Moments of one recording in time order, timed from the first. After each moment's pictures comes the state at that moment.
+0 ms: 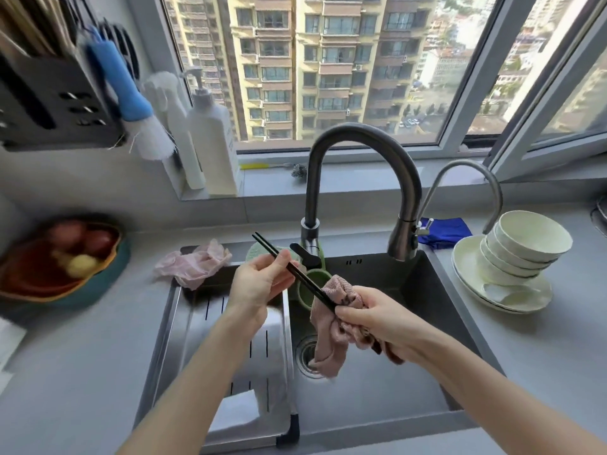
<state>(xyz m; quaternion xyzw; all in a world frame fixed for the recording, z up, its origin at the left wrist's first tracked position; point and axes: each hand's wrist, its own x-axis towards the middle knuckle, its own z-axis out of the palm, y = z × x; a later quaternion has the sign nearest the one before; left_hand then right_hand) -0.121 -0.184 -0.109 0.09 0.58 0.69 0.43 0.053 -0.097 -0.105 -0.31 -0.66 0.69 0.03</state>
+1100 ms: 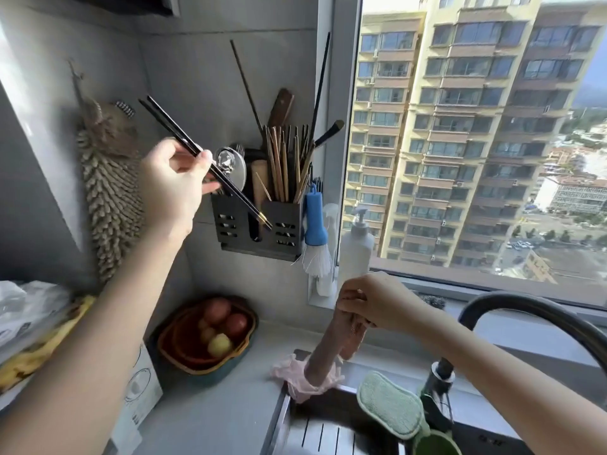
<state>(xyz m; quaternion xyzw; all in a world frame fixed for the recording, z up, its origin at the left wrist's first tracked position) -0.386 -0.328 0.138 0.22 0.62 0.71 -0.23 -0.214 -0.113 0.039 -0.08 -0.99 0.13 0.07</state>
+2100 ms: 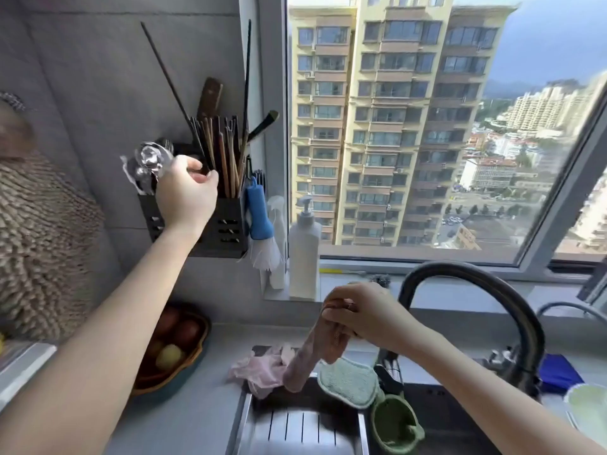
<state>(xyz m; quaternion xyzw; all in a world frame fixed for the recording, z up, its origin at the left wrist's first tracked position) -0.404 -0.235 0.102 0.21 0.76 0.57 -0.22 -0.147 -0.103 0.020 -0.16 -0.95 0.22 0.12</state>
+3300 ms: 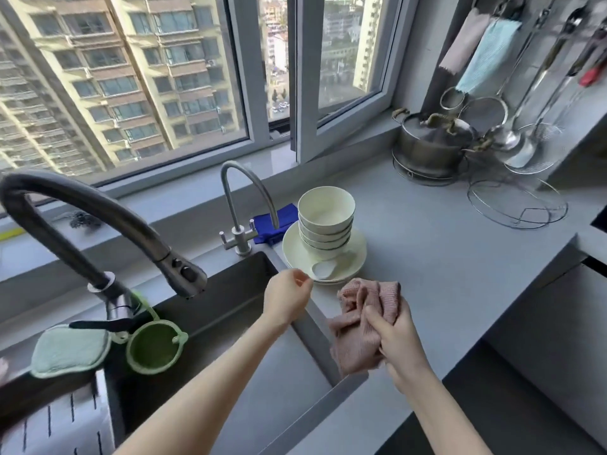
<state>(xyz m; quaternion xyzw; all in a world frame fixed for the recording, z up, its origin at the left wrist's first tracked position) 0.131 0.041 -0.160 0.52 0.74 0.26 0.33 0.311 -0.003 -0.176 -0.54 -0.34 0.60 0.48</state>
